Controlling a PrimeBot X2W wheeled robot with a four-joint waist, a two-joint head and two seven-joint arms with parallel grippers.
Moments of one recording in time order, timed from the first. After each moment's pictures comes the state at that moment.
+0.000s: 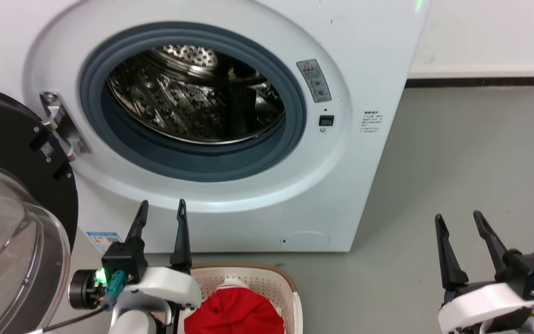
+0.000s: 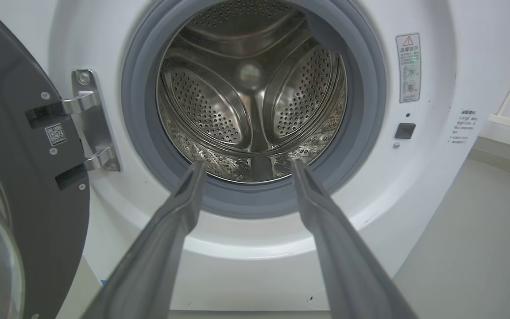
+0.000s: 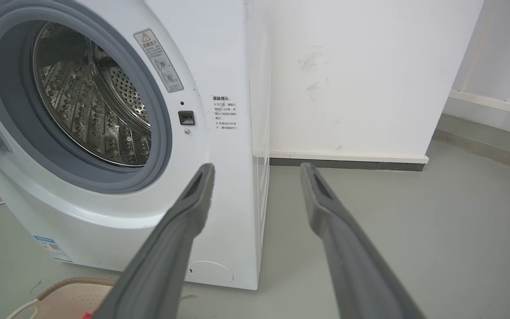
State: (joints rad) left arm -0.15 0.05 -0.08 0.25 -0.15 0.04 -0.26; right arm 0.02 -0.05 -0.04 0.00 0.07 0.13 -0.11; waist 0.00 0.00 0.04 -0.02
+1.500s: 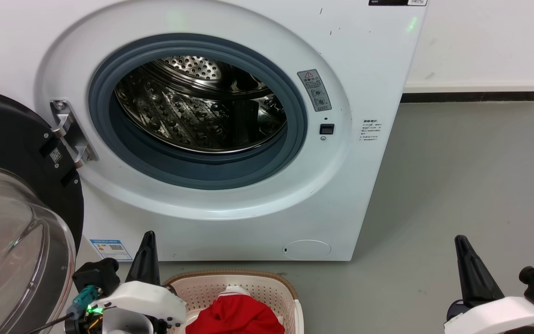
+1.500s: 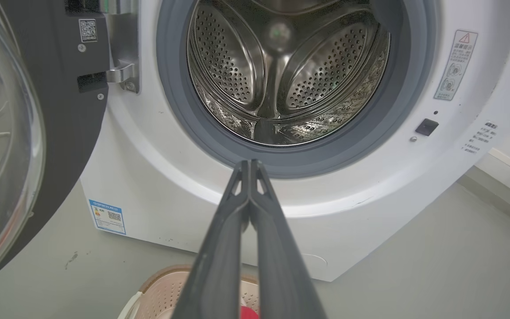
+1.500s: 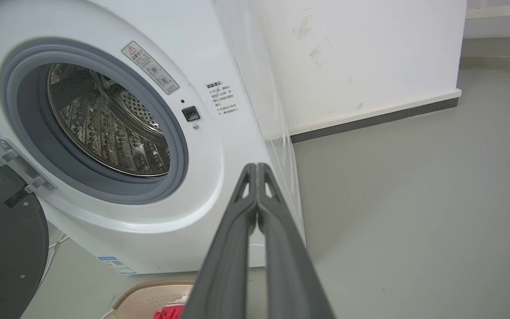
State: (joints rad) left arm -0.09 0.08 -0.06 0.30 -0.37 0.01 -0.19; right arm 0.09 -0.05 -0.05 0.01 0.34 0.13 -0.07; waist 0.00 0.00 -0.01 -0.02
